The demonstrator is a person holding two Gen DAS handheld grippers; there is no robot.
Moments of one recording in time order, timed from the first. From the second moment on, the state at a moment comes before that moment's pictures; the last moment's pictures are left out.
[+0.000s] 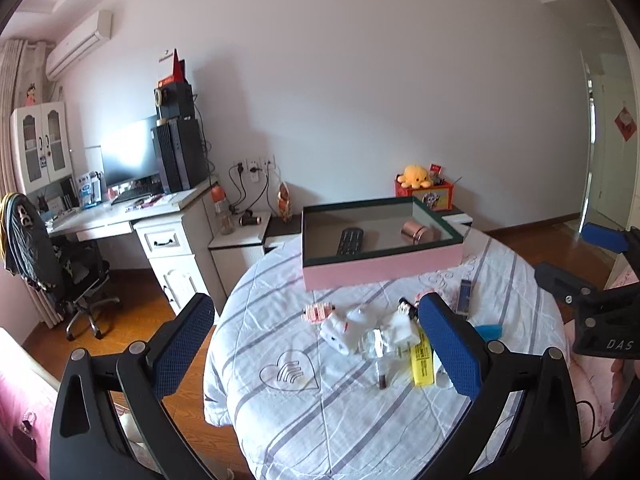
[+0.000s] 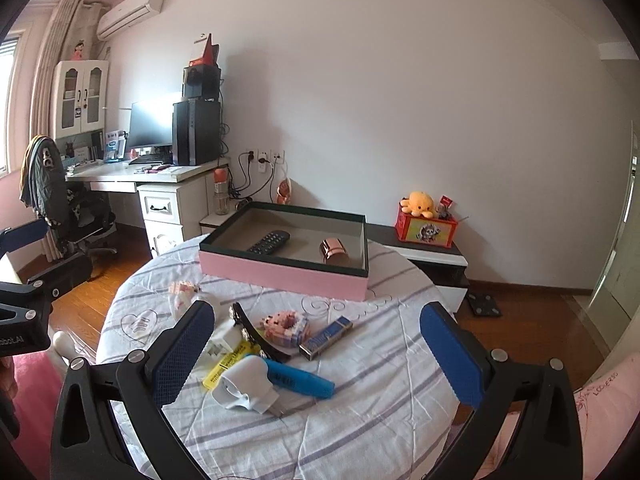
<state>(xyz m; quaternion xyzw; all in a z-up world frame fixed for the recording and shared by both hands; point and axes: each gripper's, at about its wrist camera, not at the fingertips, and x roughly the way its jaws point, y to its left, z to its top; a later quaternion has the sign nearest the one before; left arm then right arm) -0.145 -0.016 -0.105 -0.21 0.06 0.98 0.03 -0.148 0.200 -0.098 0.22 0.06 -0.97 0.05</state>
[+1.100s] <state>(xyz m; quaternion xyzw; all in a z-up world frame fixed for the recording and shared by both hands) -0.264 0.015 -0.230 -0.38 0.03 0.92 0.11 -0.203 0.228 -0.191 0.34 0.03 -0.94 0.04</state>
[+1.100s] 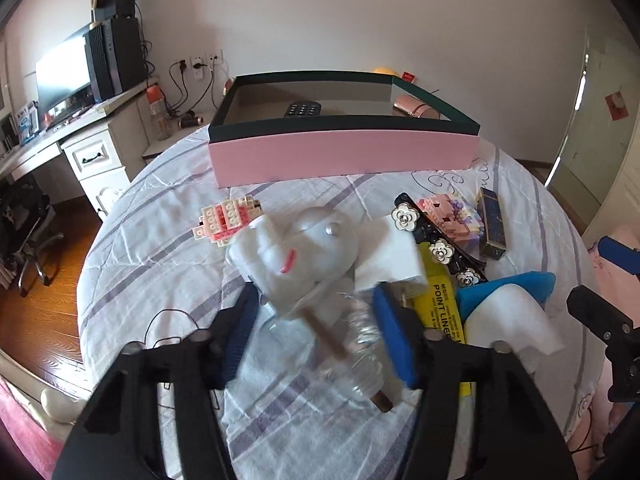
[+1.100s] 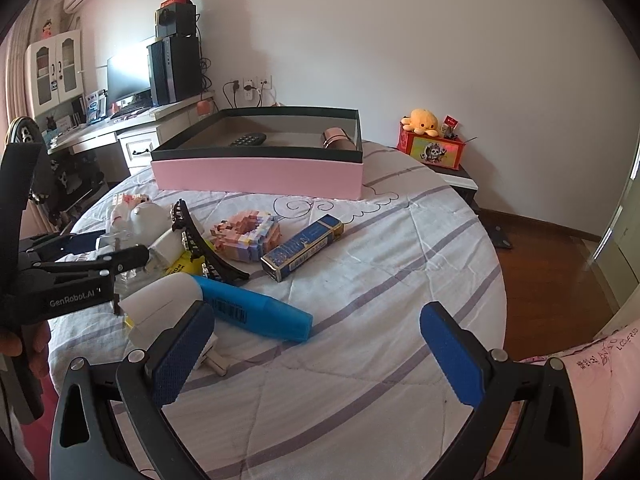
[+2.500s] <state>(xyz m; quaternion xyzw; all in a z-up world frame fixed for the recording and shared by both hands) -0.199 -0.026 -0.228 -0.38 0.05 0.92 0.10 -0.207 0.164 -0.205 0.37 -0.01 -0.92 0.12</state>
